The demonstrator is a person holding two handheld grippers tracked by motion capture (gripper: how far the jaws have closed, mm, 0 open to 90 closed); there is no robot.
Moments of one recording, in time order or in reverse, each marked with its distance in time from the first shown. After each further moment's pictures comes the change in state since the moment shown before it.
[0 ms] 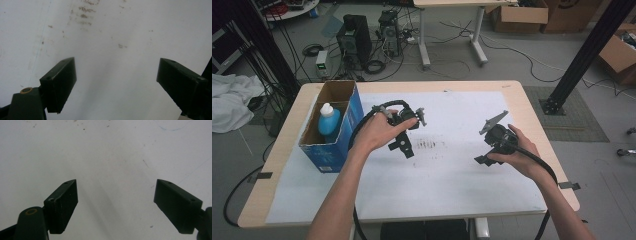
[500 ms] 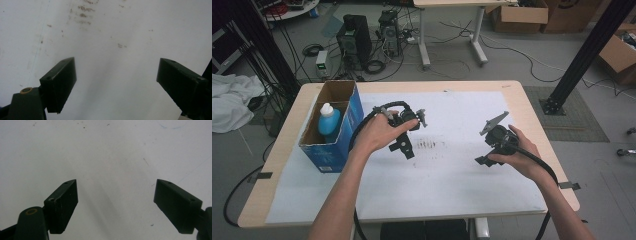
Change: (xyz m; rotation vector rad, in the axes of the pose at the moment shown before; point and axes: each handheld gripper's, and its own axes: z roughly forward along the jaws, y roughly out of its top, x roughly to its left) left arm -0.003 0.001 0.001 0.008 0.009 0.002; right arm 0.001 -0.002 0.000 0.004 -0.002 0.004
